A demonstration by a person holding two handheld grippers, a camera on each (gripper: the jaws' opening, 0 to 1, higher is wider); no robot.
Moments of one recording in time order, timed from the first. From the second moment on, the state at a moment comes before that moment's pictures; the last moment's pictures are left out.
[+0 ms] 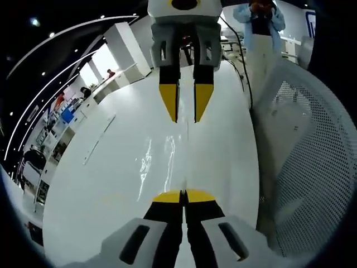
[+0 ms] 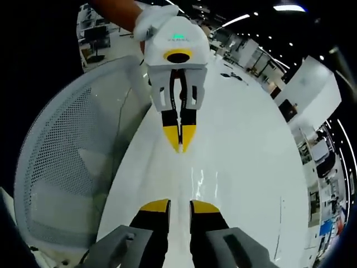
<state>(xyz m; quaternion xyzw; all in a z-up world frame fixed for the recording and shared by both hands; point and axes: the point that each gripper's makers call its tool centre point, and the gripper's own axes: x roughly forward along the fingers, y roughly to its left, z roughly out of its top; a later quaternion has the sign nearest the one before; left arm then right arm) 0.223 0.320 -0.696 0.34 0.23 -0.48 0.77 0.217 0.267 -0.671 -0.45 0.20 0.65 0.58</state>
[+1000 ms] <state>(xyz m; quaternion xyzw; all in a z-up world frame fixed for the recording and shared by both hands) 0.212 0.307 -0.688 0.33 0.23 -0.50 0.77 0.198 0.319 -0.687 -0.44 0.19 0.67 0.57</state>
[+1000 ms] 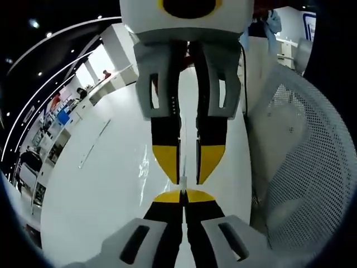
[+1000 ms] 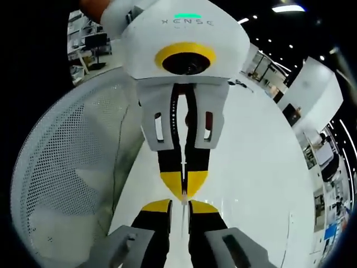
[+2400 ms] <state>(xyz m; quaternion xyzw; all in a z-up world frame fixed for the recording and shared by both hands) 0.206 0.316 -0.696 0.33 0.24 -0.51 0.76 0.202 0.304 -0.702 -0.40 0.32 0.61 0.60</state>
